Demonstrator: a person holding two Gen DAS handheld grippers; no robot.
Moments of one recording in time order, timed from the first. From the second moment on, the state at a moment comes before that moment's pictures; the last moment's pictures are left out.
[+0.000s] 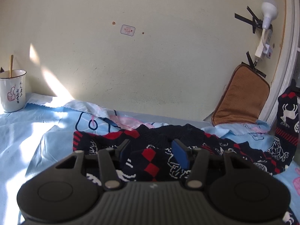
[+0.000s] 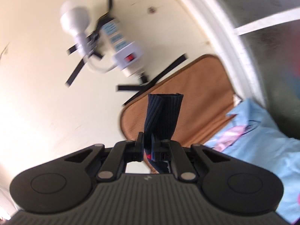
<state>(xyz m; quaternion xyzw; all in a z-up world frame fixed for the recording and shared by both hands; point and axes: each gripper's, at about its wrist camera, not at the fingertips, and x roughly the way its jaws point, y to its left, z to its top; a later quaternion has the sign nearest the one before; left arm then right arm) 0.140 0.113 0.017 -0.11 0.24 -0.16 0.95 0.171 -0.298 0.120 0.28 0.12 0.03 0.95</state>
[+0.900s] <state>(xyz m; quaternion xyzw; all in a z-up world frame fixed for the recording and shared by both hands) 0.158 0.202 0.031 -0.24 0.26 -0.12 0.93 0.208 -0.053 0.033 0.21 0.36 0.33 0.85</state>
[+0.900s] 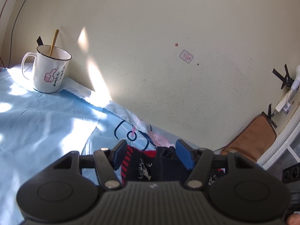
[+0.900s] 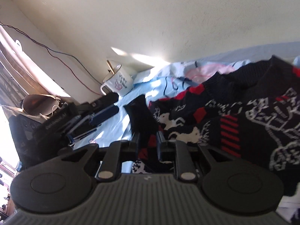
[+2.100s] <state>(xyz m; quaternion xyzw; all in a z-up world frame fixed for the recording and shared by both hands) 0.149 0.244 0.041 -0.29 0.26 -0.02 0.92 0.176 0.097 0.014 -0.14 0.33 0.36 0.86</state>
